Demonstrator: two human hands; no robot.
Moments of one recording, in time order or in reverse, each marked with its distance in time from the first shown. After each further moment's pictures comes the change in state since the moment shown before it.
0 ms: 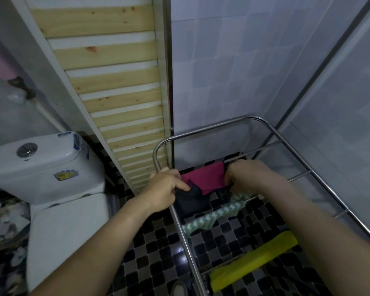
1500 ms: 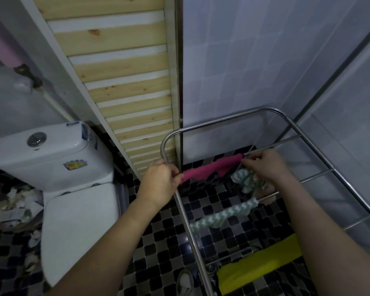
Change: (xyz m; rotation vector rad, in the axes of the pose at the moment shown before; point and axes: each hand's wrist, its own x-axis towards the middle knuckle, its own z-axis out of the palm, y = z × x) left_hand -0.007 0.001 -0.003 0.081 0.333 -0.312; right_hand 0.036 0.036 0.046 0.925 0.361 0.466
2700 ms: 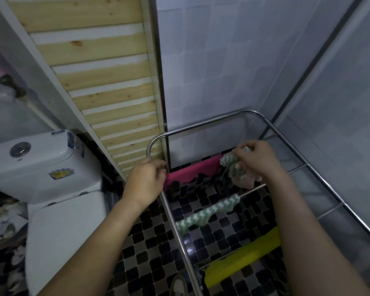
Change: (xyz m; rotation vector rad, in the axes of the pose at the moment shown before) left_hand -0.001 0.014 -0.011 -0.073 0.023 -0.002; right_hand -0.038 -0.024 -0.037 0.211 0.125 -0.060
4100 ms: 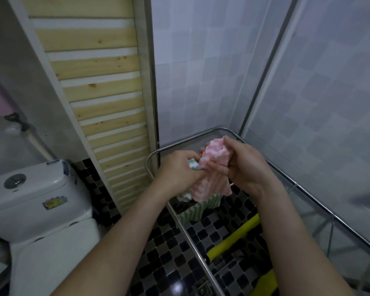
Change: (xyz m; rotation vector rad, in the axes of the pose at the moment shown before) left_hand -0.056 0.104 -0.095 -0.365 -0.230 0.141; right_hand -0.155 -0.099 -0.026 1.110 -0.194 0.099
